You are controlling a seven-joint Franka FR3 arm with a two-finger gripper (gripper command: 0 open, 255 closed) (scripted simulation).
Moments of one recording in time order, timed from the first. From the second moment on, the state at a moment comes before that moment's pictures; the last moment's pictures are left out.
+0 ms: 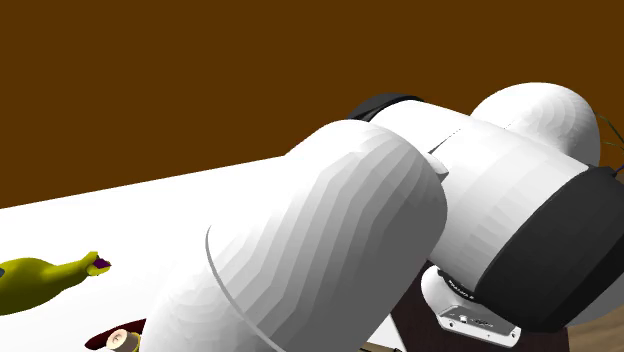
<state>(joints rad) 0.83 0.67 0.24 -1.50 -0.17 2.15 0.37</state>
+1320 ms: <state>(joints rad) 0.84 0.78 0.22 -1.50 -0.20 2.29 0.38</state>
